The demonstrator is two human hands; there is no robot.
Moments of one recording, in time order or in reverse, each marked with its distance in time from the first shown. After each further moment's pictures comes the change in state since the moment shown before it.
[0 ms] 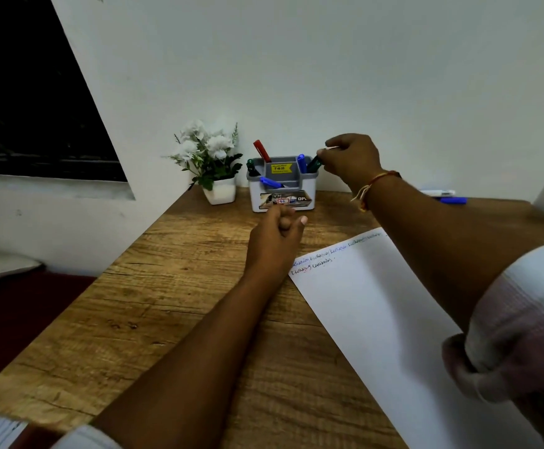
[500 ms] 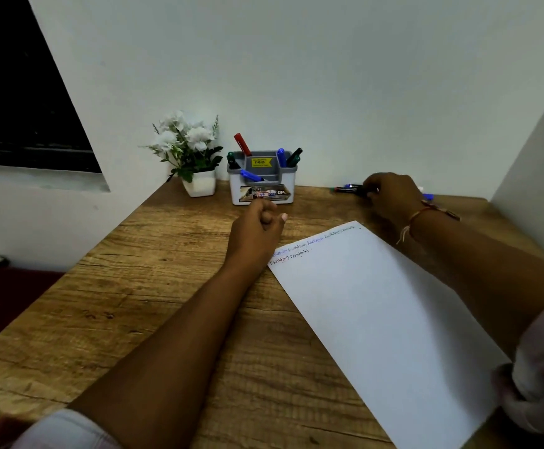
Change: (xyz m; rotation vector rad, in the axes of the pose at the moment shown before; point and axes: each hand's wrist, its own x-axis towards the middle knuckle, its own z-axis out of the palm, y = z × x) left_hand -0.001 0.001 0.001 0.047 -0.038 0.012; right_hand -0.026 0.075 -0.106 -0.792 -0.106 -0.043
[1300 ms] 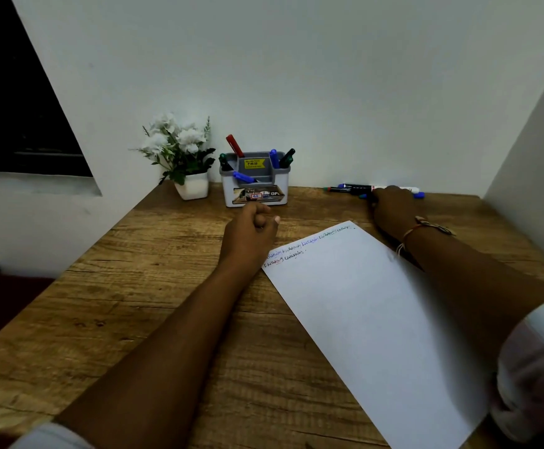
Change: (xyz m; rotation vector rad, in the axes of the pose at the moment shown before) left_hand 0.000 0.002 0.000 -0.011 -0.018 -0.036; right_hand 0.006 0.035 0.033 -0.221 -0.003 0.061
